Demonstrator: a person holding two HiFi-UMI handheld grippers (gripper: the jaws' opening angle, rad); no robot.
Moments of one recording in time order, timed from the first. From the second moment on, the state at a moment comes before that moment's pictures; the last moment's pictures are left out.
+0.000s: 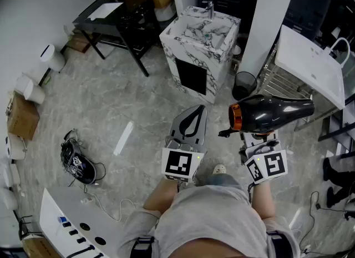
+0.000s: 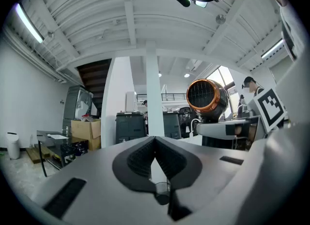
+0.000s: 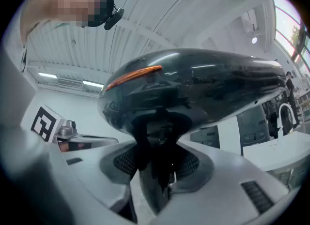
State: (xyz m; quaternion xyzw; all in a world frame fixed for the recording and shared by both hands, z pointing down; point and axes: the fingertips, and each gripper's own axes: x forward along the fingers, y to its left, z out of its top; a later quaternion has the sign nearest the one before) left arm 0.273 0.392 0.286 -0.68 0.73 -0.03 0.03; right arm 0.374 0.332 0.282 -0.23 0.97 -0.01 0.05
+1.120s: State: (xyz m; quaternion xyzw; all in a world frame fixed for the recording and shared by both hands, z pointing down) left arm 0.300 0.324 0.288 -0.65 0.76 -0.02 0.04; right arm 0.398 0.257 0.296 -0.20 0.98 -0.02 0.05
